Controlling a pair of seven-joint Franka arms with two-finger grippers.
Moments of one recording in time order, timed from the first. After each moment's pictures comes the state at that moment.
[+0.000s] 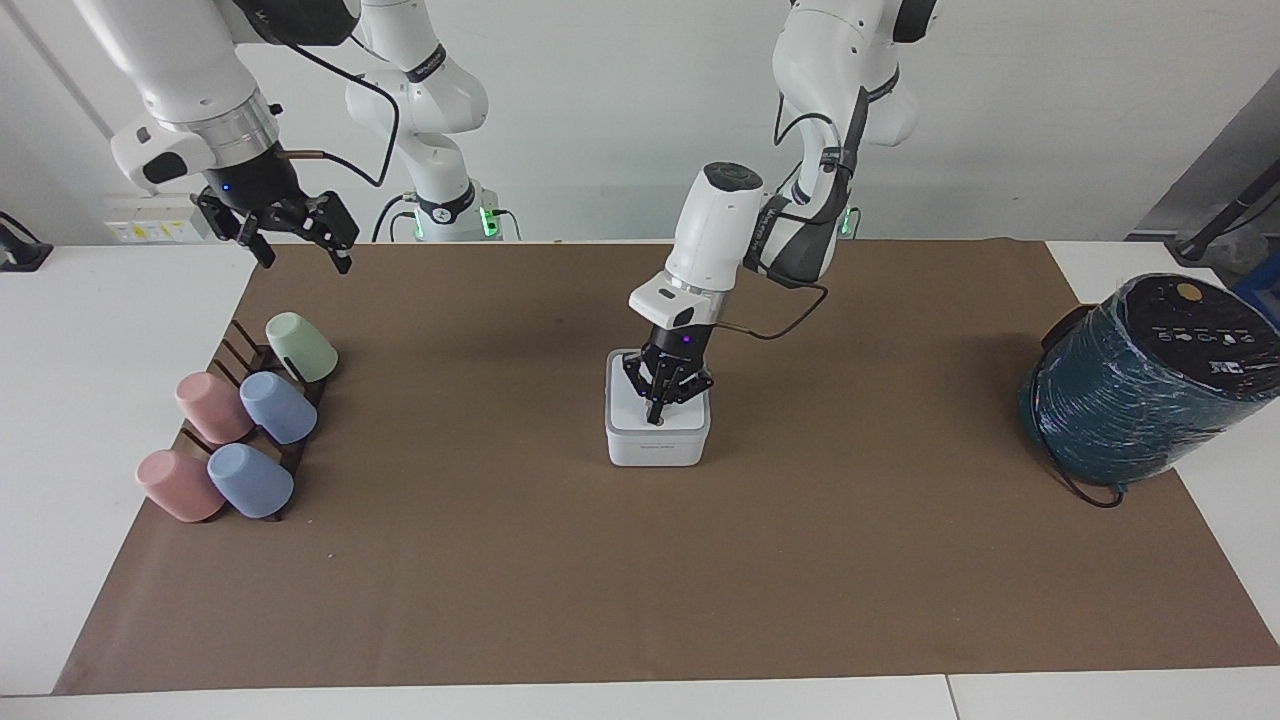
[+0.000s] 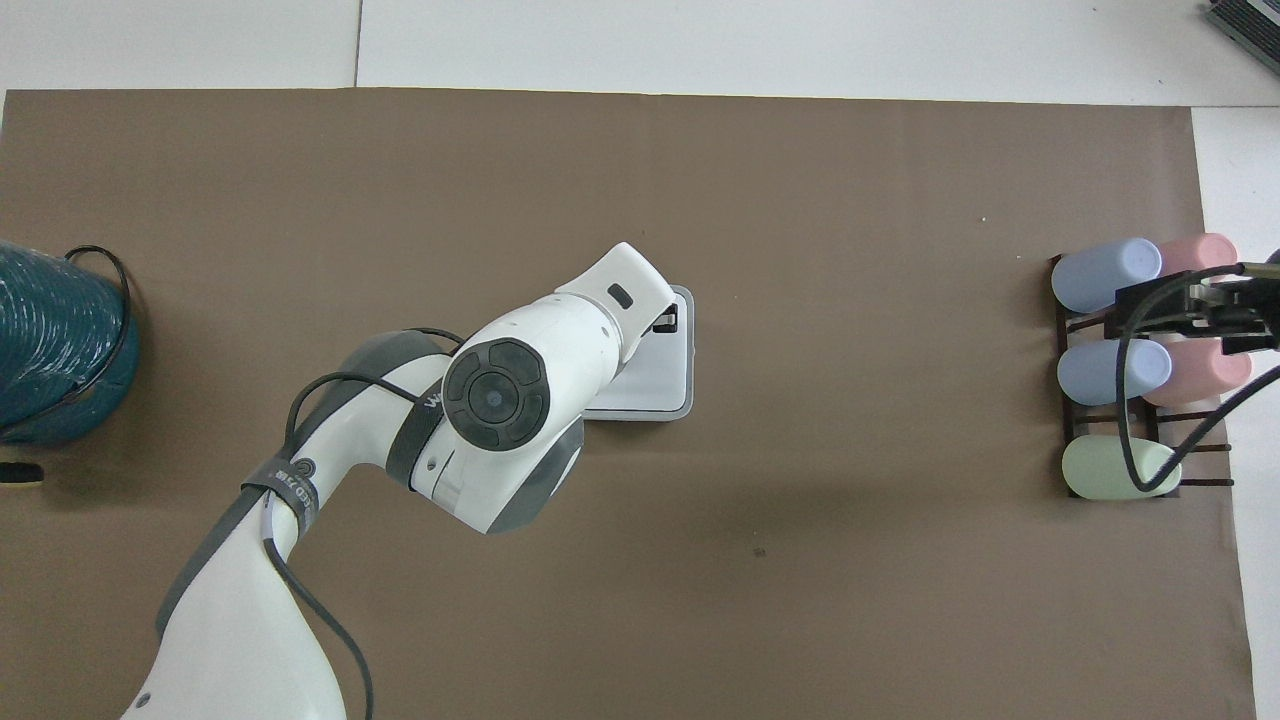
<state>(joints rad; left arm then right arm) -0.63 0.30 -0.02 -1.88 0.00 2.66 -0.53 -0.03 -0.04 0.02 -1.60 0.01 1.57 0.13</state>
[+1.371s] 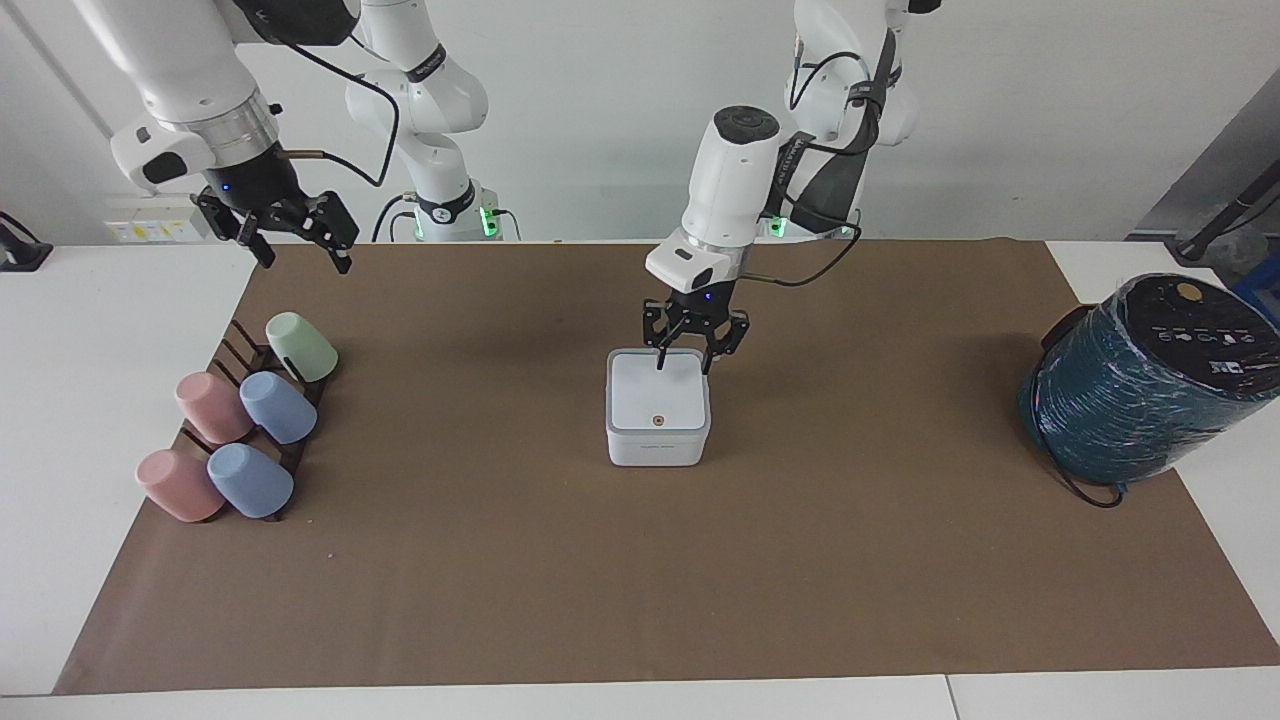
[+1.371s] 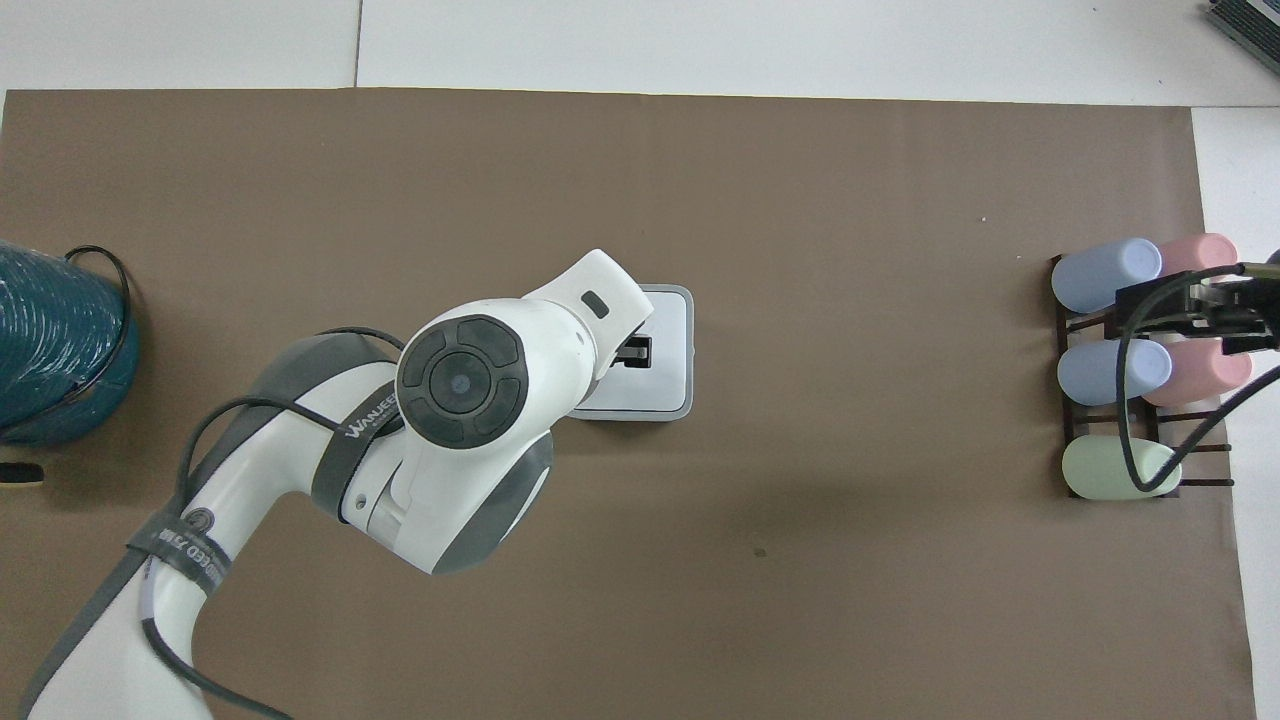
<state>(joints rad) -0.60 0.13 -0.01 -1.88 0.01 2.27 -0.52 -0.03 -0.04 0.02 -1.60 0.01 1.57 0.13</state>
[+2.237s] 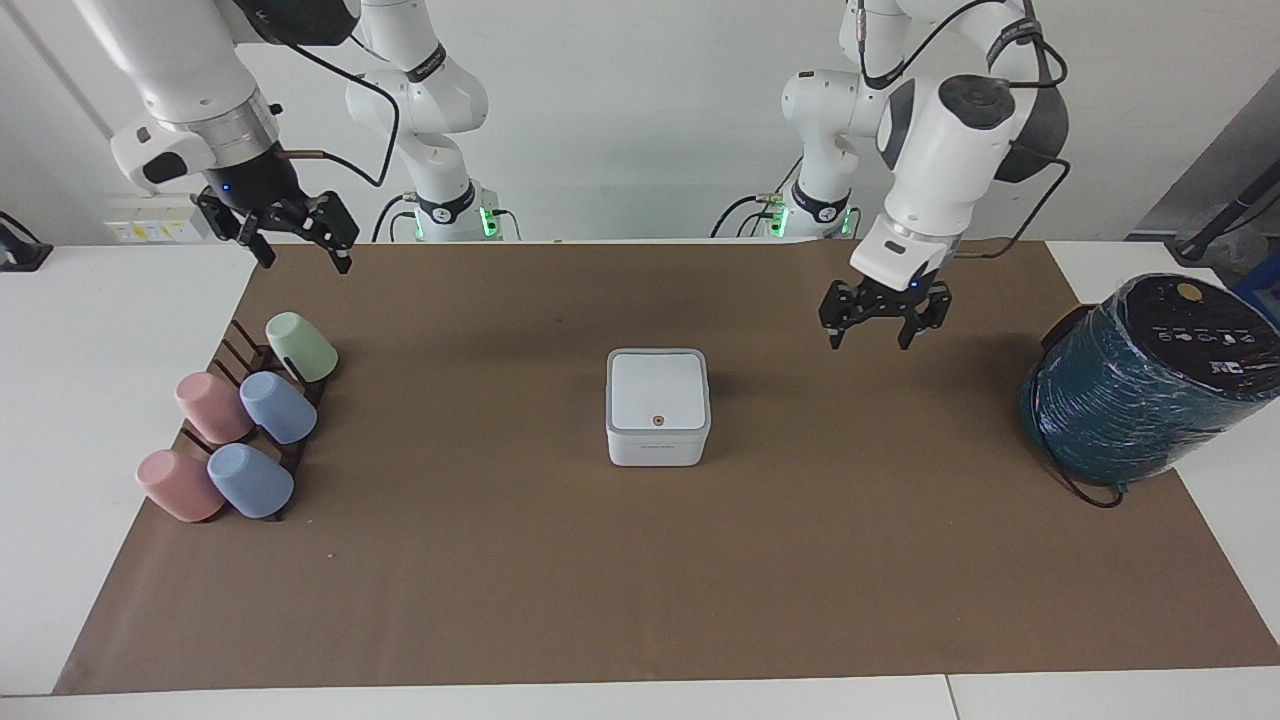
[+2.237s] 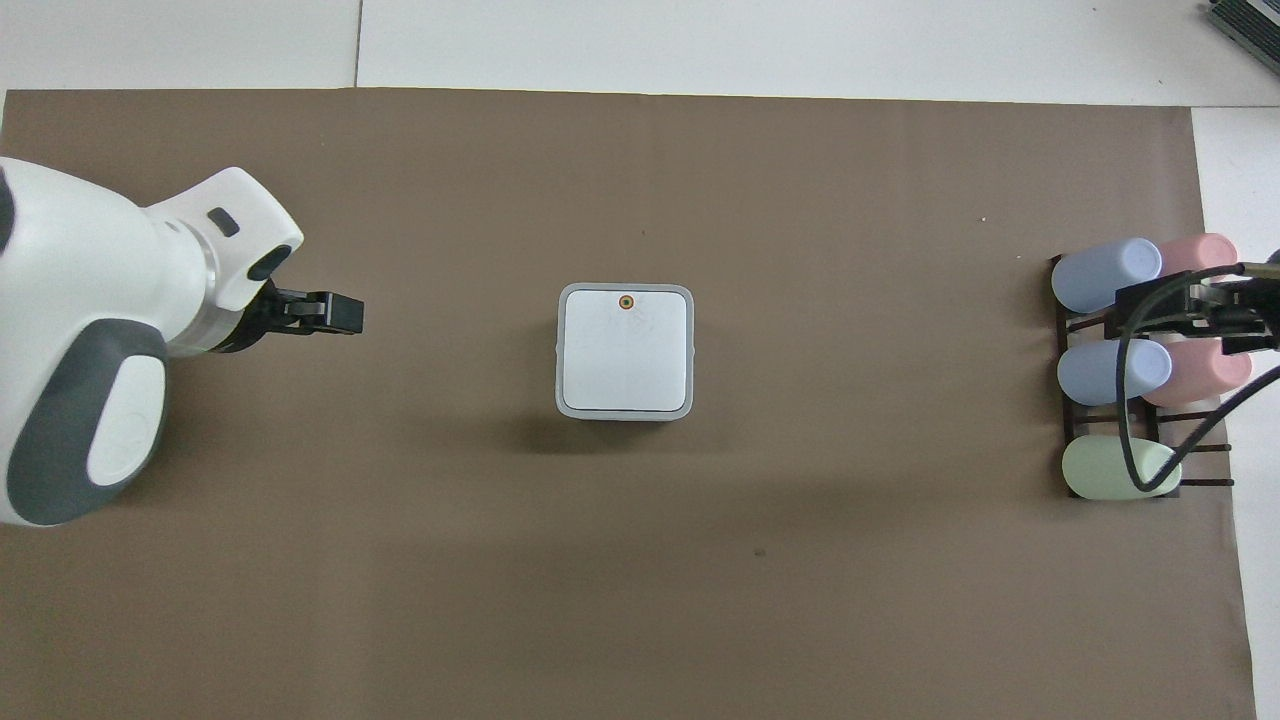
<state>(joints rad) -0.20 -0.03 0.00 -1.85 0.01 1.90 -0.09 -0.03 -0.04 0.02 -1.60 0.01 1.57 0.13</state>
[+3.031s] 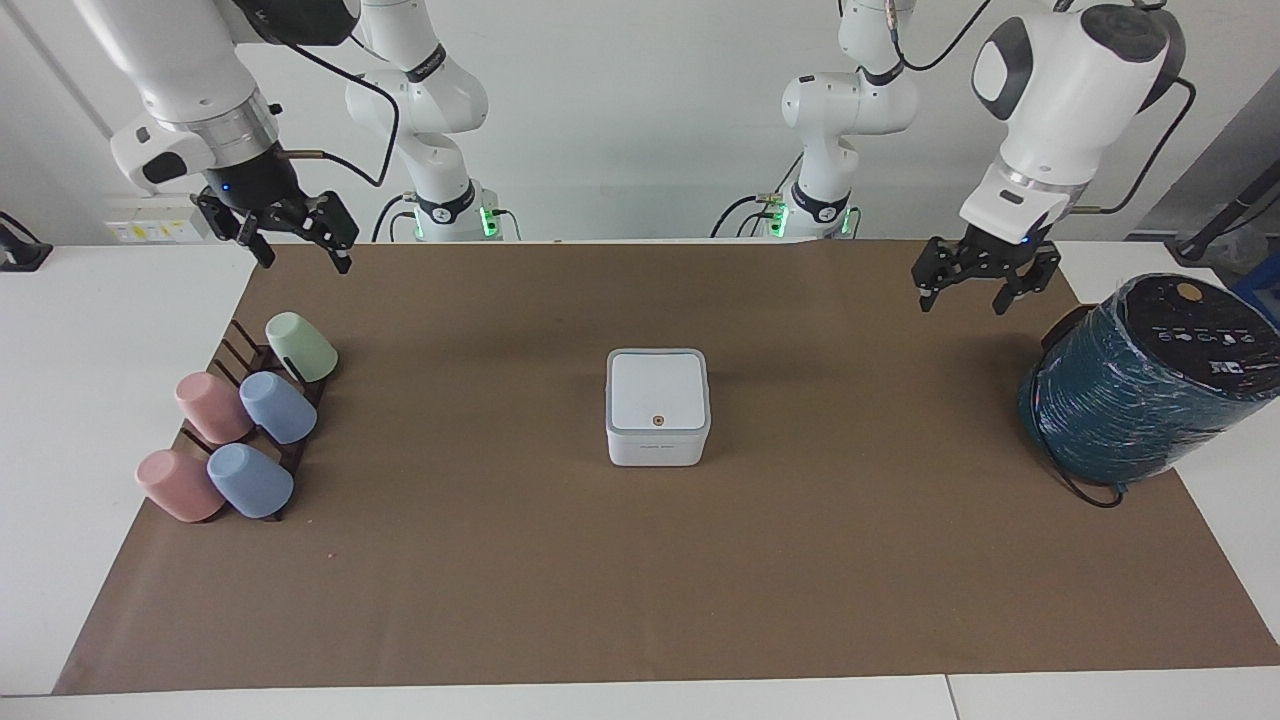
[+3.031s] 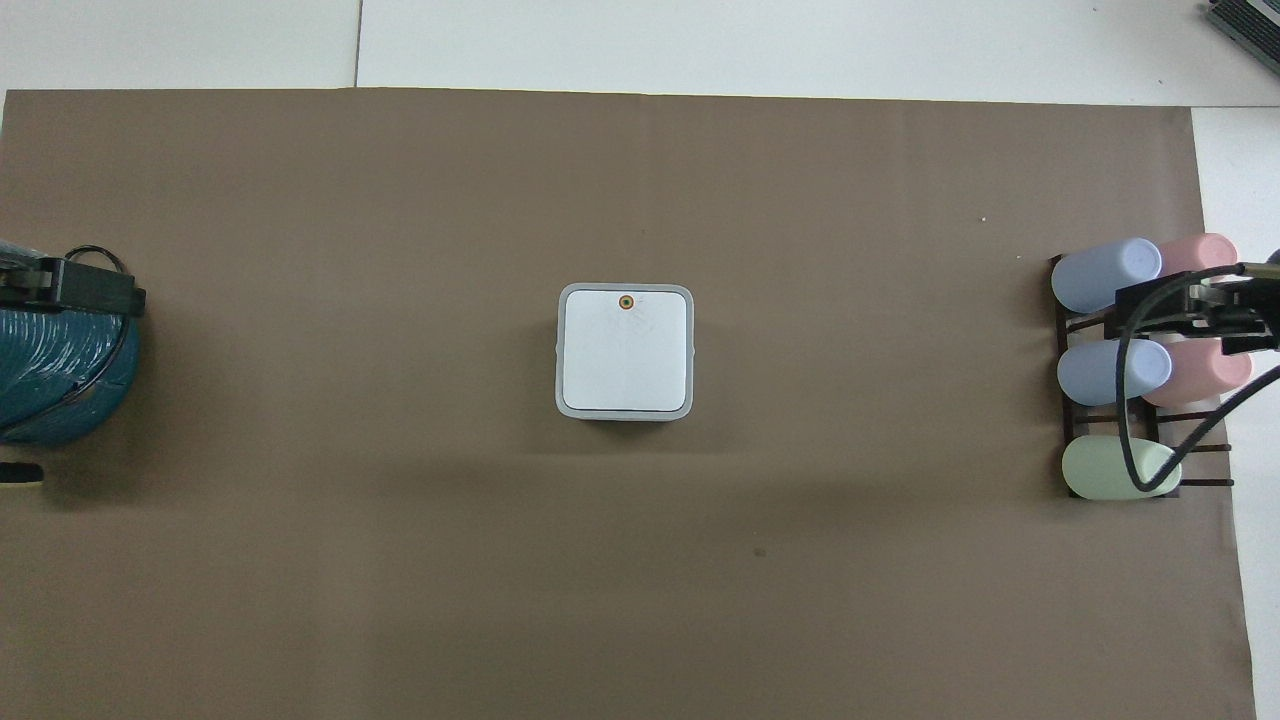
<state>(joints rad) -0.04 -0.04 0.00 -1.59 -0.03 1.62 0.08 -0.03 -0.04 0.02 -1.60 0.01 1.57 0.13</state>
